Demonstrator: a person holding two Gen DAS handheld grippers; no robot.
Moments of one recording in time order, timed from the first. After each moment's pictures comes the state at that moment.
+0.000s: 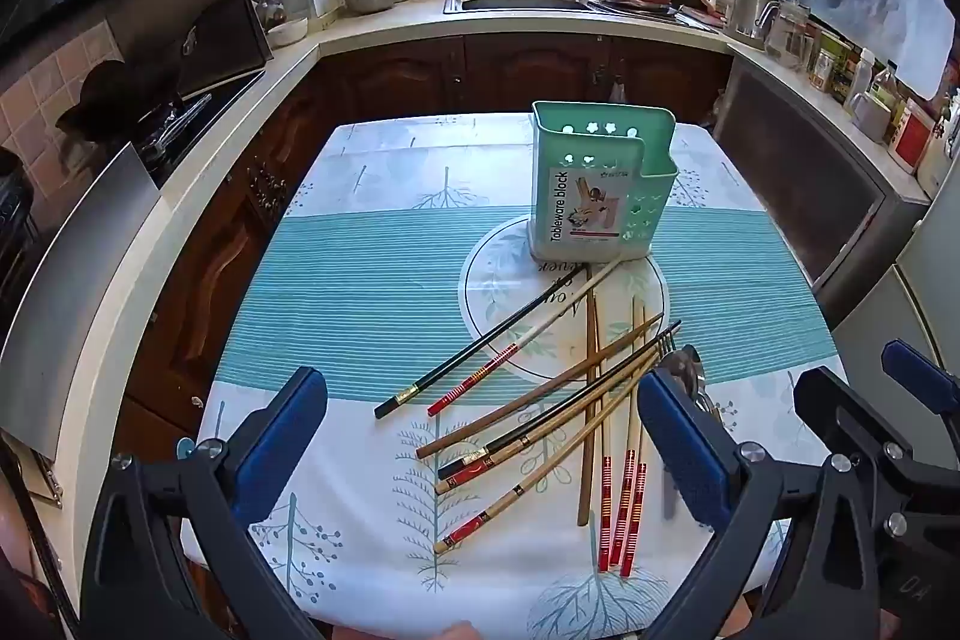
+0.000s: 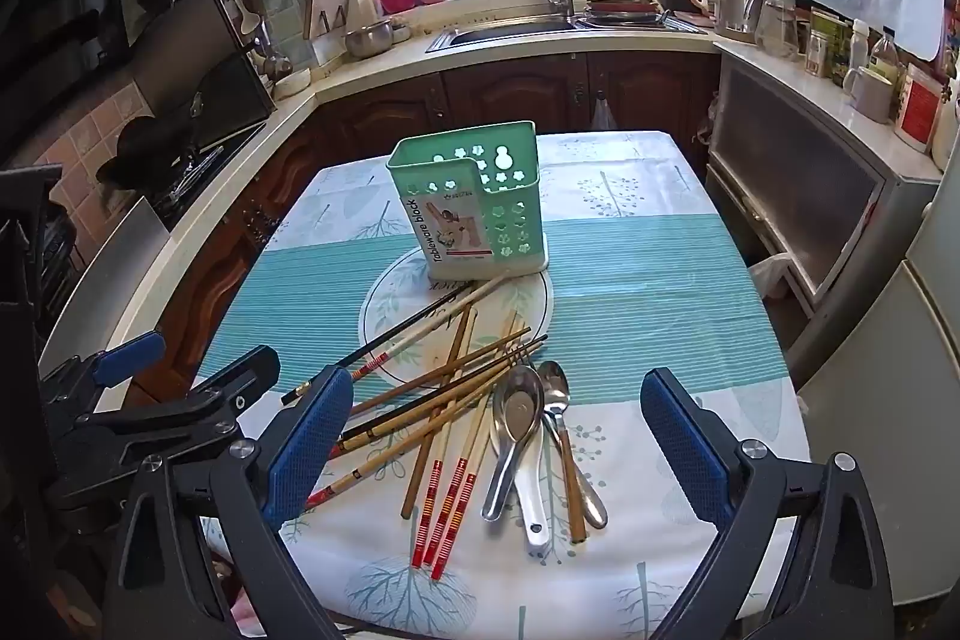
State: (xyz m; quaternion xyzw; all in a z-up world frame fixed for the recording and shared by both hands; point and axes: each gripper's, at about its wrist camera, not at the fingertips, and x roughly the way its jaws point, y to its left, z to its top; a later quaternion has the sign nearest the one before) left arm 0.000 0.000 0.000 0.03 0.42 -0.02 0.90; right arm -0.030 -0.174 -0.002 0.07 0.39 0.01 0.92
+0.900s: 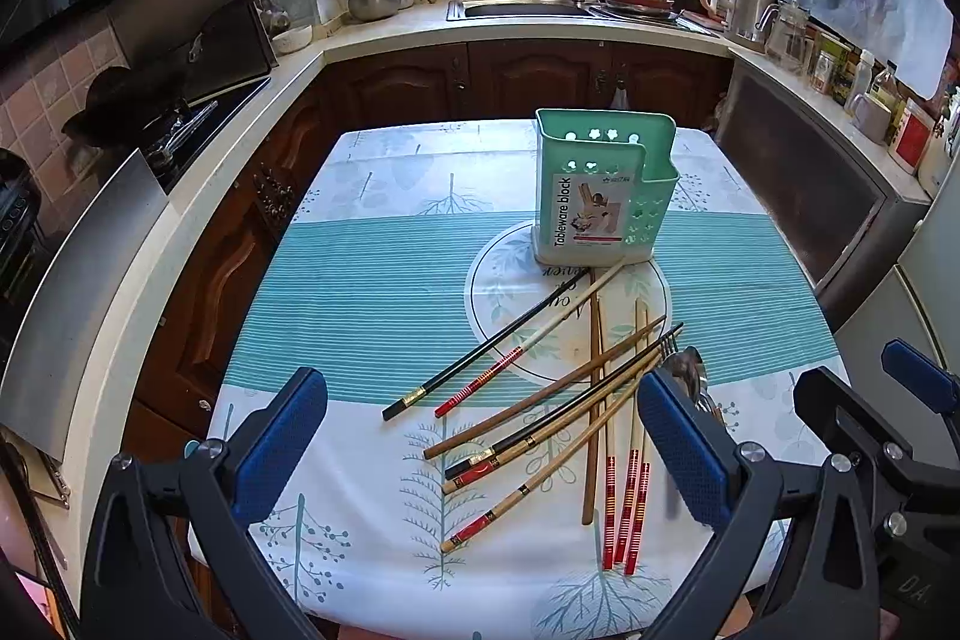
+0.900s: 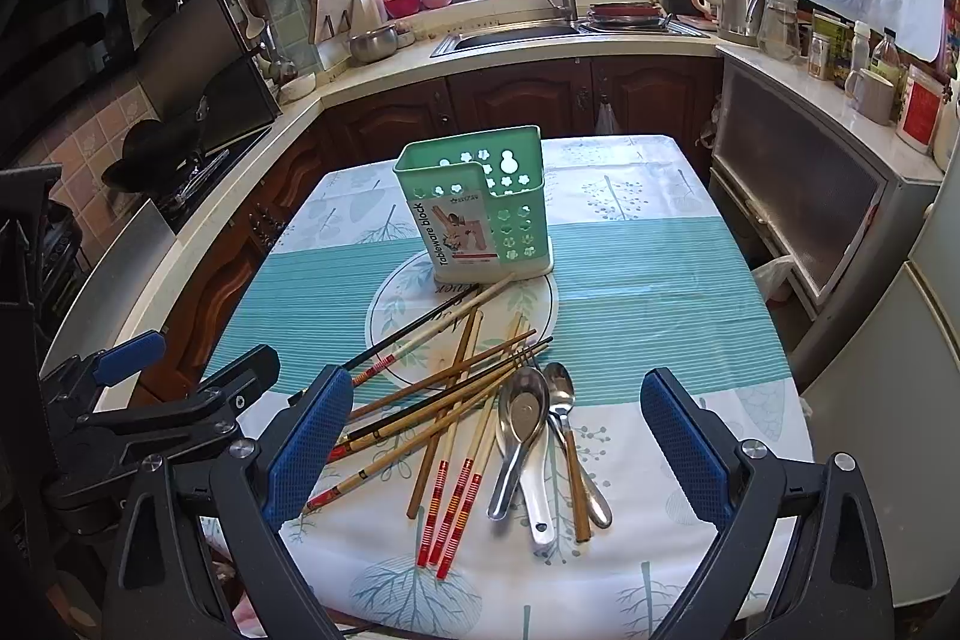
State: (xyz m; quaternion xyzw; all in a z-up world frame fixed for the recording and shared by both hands) left arm -0.005 0.001 0.005 0.03 0.42 -0.01 0.91; right arm -0.035 -0.172 0.001 0.08 0.39 0.02 0.92
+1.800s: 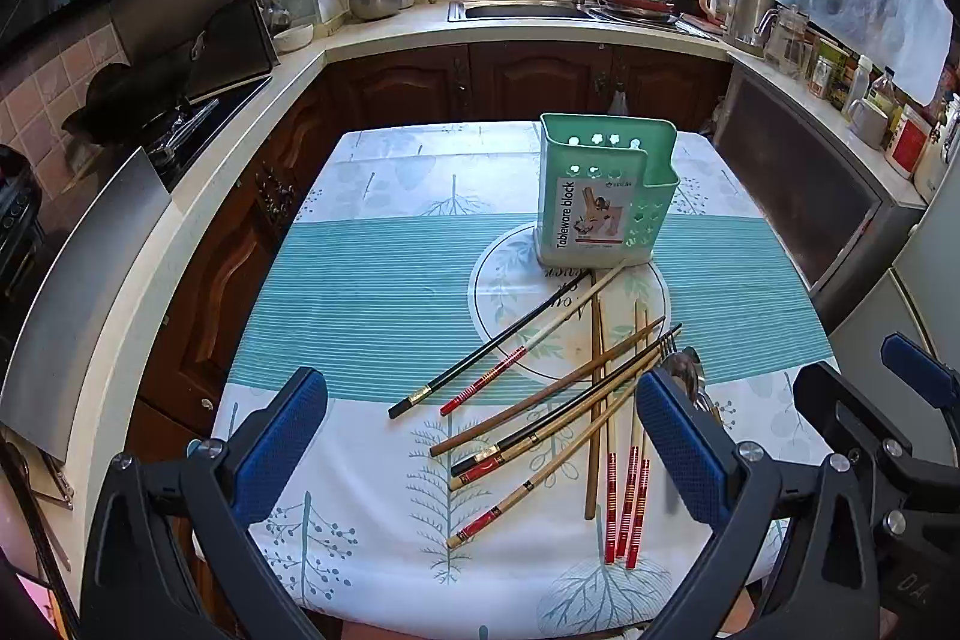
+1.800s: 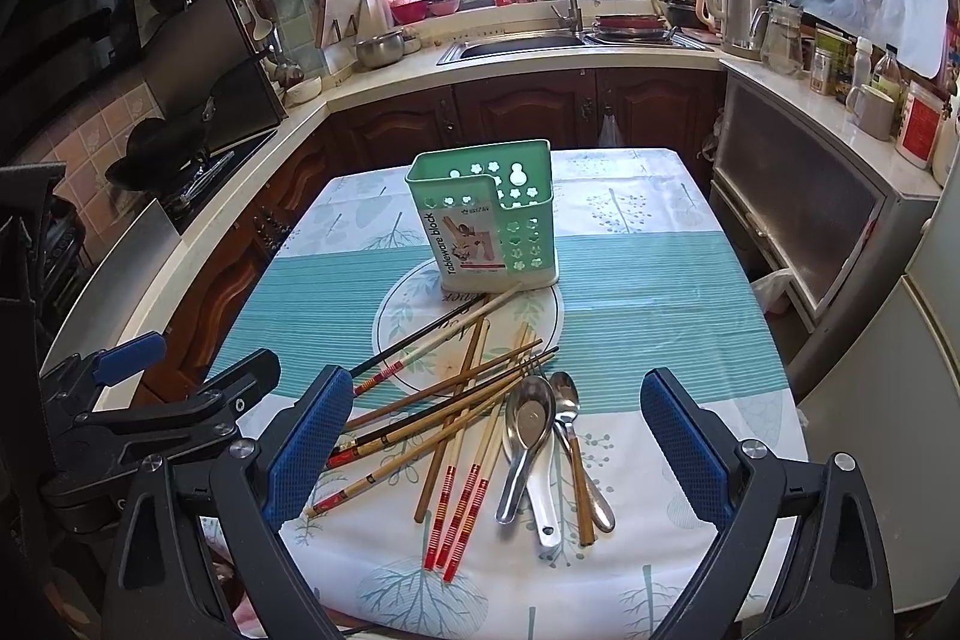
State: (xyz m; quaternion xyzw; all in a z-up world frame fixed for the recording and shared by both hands) left arm -0.009 0.006 0.011 0.03 0.42 -0.01 0.91; right arm -0.039 -0.169 0.022 0.07 0.38 0.02 0.92
